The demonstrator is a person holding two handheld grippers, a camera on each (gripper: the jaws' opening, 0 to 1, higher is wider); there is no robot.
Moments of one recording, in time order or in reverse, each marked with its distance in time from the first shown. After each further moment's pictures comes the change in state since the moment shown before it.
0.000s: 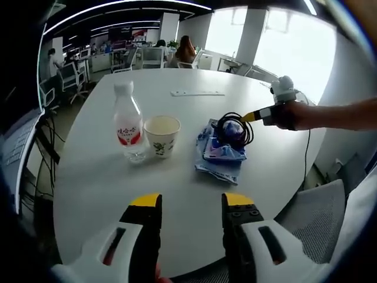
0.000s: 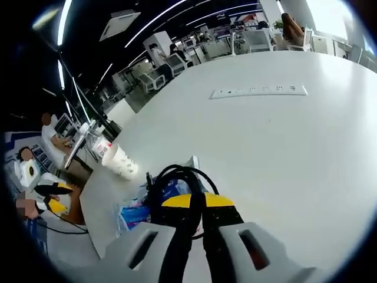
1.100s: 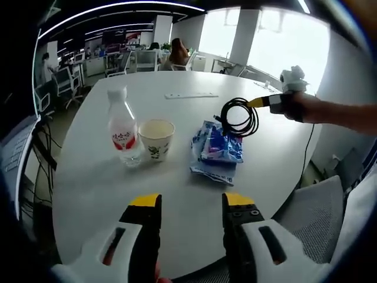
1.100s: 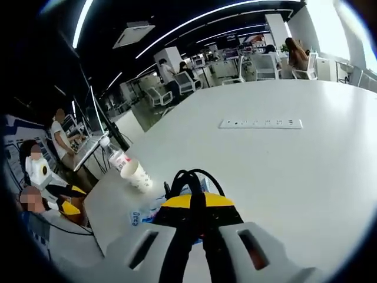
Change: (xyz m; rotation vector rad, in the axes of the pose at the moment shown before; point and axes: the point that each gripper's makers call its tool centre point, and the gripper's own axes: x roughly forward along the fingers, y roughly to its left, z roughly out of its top) left arm -0.003 -0.004 0.003 0.032 -0.015 -0.035; right arm -0.054 0.025 0.038 -0.068 -0.141 0.000
